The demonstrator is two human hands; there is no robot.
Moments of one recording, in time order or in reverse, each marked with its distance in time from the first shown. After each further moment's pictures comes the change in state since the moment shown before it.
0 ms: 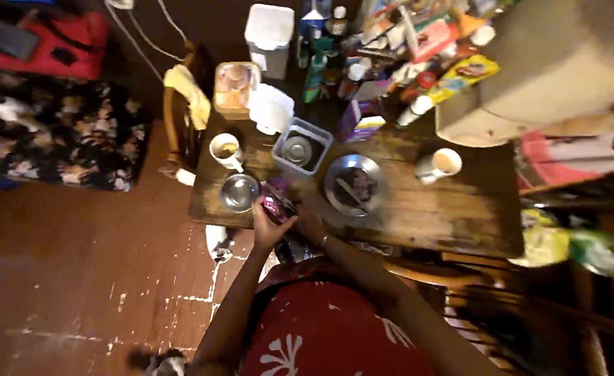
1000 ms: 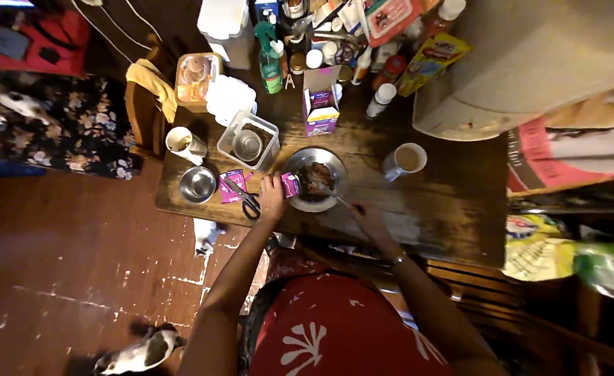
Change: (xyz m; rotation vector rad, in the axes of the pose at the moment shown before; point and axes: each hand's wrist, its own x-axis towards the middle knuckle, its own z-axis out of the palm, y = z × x) left_hand 0.019 0.052 0.176 0.666 -0.223 0.041; right_hand -0.104 0.226 -0.178 0.433 0.160 0.055
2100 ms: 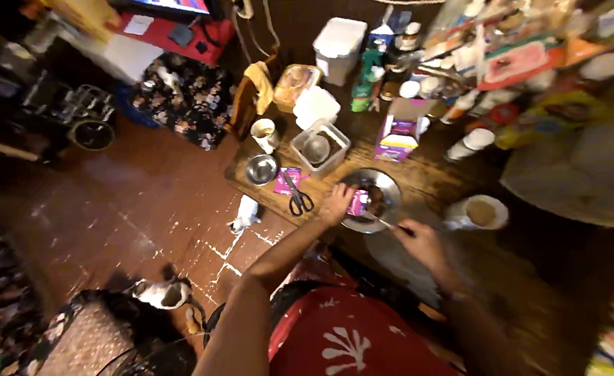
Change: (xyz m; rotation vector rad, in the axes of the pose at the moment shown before) left_hand -0.001 0.041 -0.009 0.009 -0.233 0.109; right_hand 0.003 -0.048 -0.034 -0.296 -0.120 -0.320
